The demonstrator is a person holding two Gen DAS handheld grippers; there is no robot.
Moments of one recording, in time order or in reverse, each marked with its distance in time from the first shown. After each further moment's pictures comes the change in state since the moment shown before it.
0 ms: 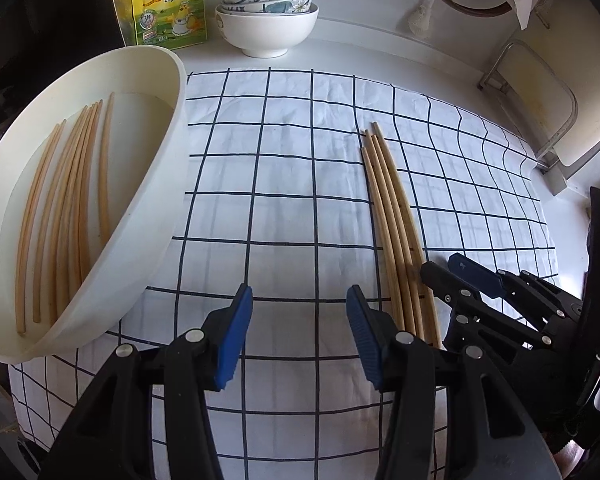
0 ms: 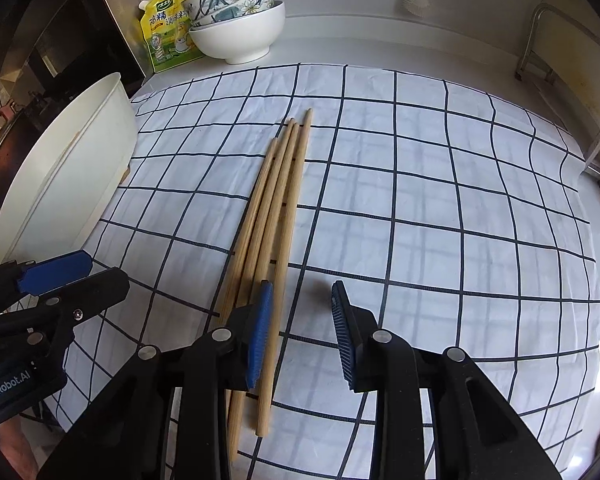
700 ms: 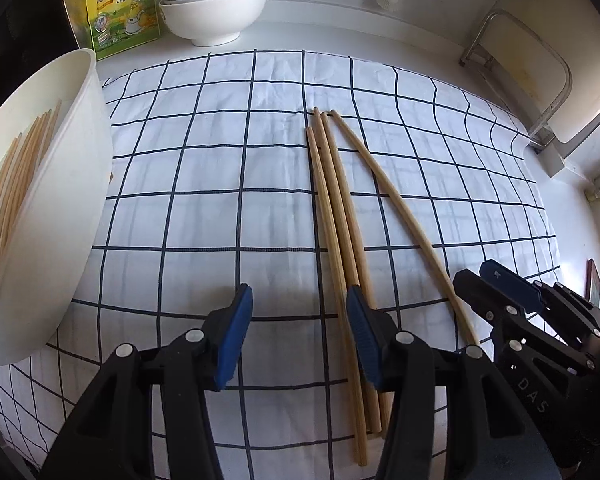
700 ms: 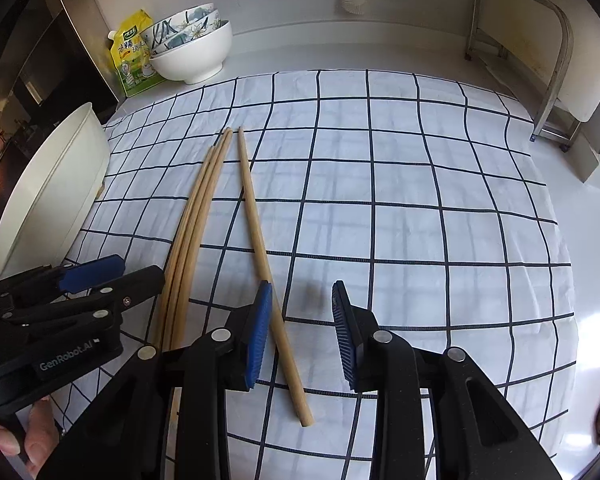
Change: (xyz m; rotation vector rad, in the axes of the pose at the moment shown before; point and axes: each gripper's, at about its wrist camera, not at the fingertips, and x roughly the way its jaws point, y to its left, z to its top) left arm 0.038 -0.044 0.002 0.051 0.022 -0.012; right arm -0.026 -0.047 -0.022 0.074 -0.040 -0.026
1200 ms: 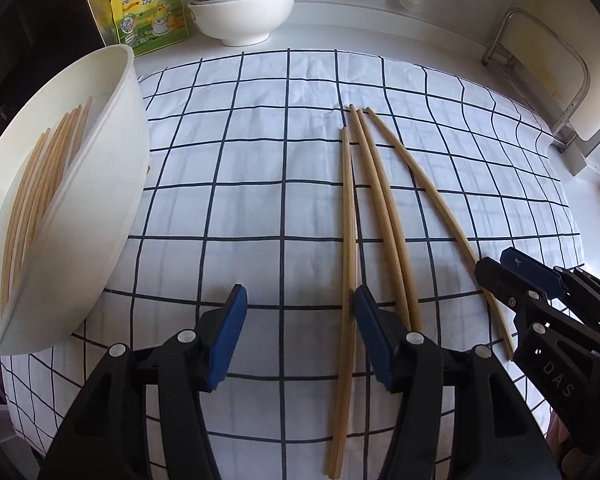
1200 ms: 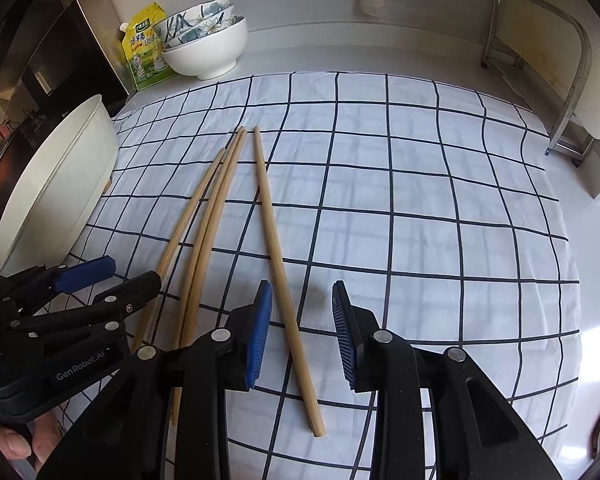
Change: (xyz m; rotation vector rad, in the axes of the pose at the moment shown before) left arm -0.006 0.018 -0.010 -0.018 -0.017 0.086; right arm 0.009 0.011 0.005 -0.050 0.015 0.020
